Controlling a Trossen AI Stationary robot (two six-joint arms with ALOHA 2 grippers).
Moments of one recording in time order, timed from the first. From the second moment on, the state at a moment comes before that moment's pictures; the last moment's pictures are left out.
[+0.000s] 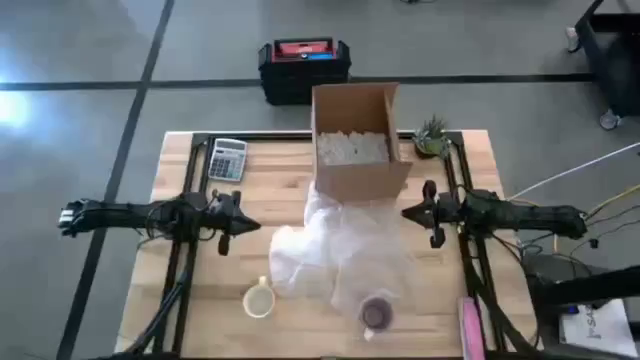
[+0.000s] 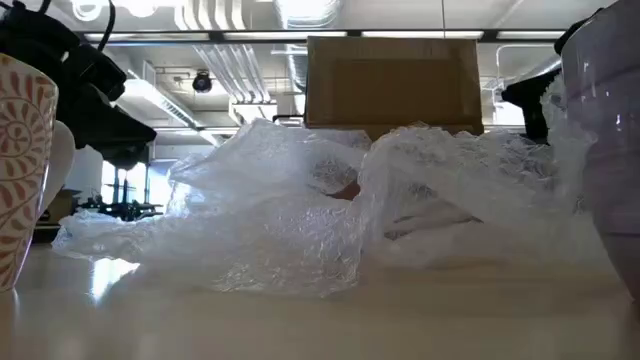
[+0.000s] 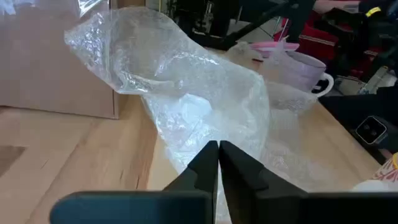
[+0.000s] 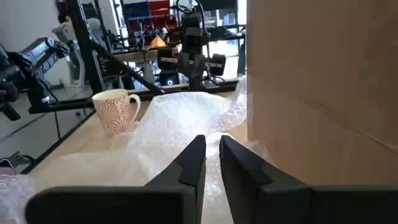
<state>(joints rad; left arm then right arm) 0.05 0.31 0.02 0.05 0.14 -0.19 -0.06 0.04 0.01 0.02 -0.08 0.10</state>
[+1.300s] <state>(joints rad) 0.05 0.31 0.02 0.05 0.14 -0.19 -0.06 0.04 0.01 0.02 -0.08 0.10</state>
